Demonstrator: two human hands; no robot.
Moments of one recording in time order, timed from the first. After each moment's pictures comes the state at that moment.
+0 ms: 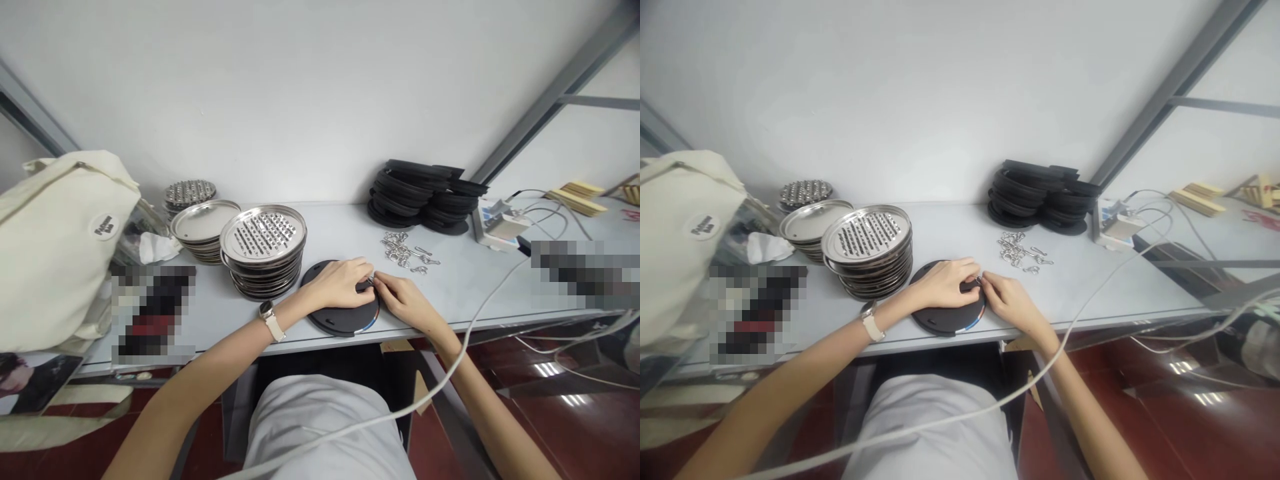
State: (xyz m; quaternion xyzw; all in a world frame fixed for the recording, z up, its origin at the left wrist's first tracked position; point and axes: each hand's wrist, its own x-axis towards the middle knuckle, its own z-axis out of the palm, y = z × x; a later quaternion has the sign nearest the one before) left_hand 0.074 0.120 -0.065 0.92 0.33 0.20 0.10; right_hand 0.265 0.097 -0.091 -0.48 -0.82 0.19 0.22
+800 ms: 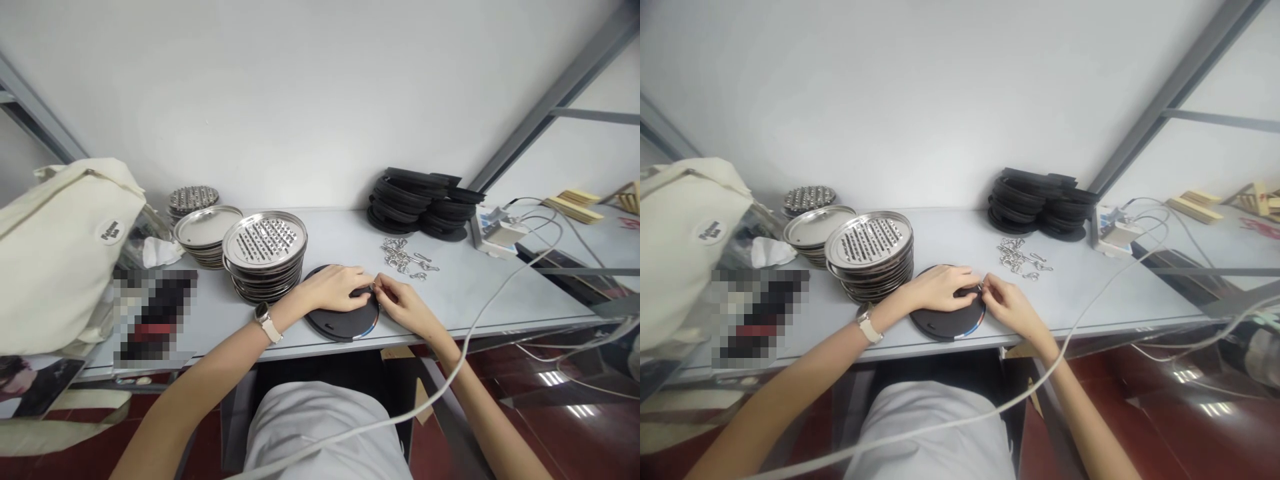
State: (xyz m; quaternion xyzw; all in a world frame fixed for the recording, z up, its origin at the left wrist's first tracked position) left_hand 0.062 0.125 -0.059 0.95 0.28 0.12 0.05; right_hand 0.268 0.099 -0.096 -0.47 -0.80 0.26 0.28
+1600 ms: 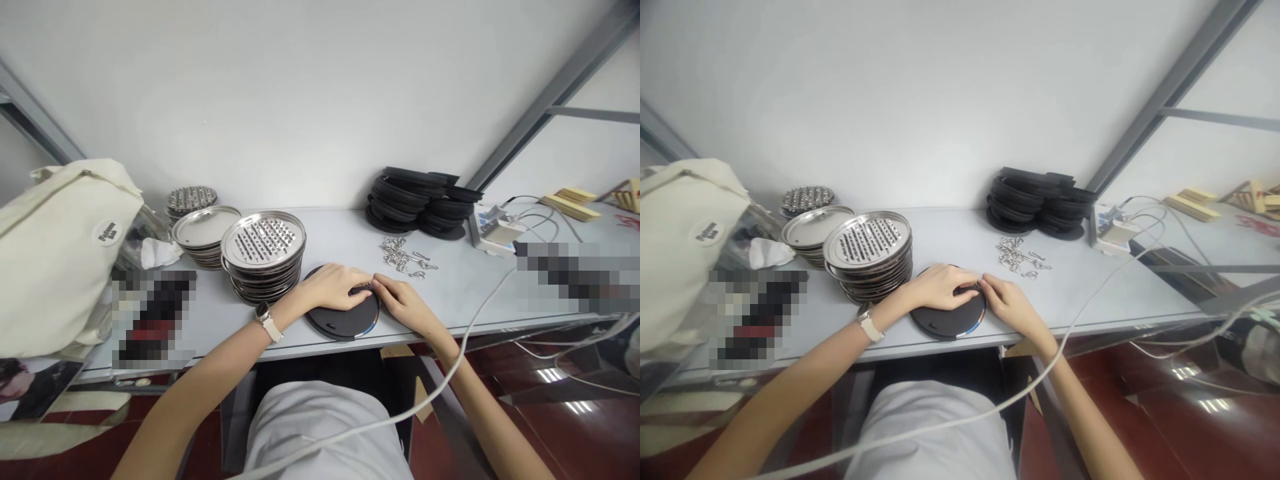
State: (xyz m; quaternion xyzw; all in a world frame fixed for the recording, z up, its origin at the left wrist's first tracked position) left_hand 0.065 0.127 -0.061 0.94 0.30 0.13 0.09; right_hand 0.267 0.101 -0.092 -0.48 -0.81 0.23 0.25
